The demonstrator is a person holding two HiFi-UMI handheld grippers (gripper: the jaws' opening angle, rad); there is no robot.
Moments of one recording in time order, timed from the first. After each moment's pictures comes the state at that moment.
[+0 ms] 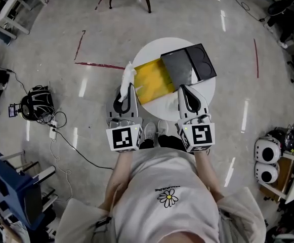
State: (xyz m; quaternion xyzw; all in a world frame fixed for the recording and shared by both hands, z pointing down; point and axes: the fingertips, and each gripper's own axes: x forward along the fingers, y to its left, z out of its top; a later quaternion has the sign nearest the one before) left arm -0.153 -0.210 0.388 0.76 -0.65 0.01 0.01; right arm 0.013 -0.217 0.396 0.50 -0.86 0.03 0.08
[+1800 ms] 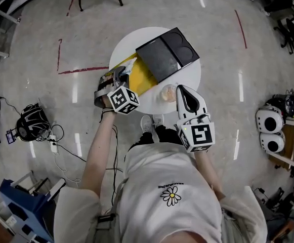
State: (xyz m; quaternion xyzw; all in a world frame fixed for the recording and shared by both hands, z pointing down) left arm -0.090 -0.312 0.576 0.76 -0.36 0.51 -0.18; right arm 0.074 -0.199 0.424 0.57 -0.81 0.08 0.10
